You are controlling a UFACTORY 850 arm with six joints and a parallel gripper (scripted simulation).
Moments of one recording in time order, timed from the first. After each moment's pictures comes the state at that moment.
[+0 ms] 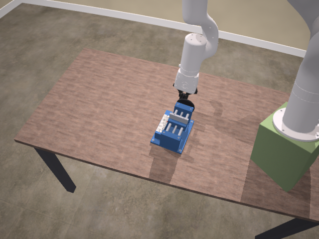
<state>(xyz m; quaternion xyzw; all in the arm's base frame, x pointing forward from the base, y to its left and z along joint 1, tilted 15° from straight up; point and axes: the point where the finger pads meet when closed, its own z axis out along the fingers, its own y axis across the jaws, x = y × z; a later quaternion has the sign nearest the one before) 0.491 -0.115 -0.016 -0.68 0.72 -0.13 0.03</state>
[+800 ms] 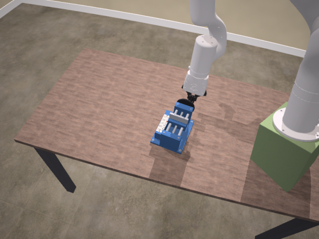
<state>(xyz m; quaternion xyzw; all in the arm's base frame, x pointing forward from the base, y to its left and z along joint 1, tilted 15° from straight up) 0.448 -0.112 -0.019 -0.68 0.72 -0.13 0.03</state>
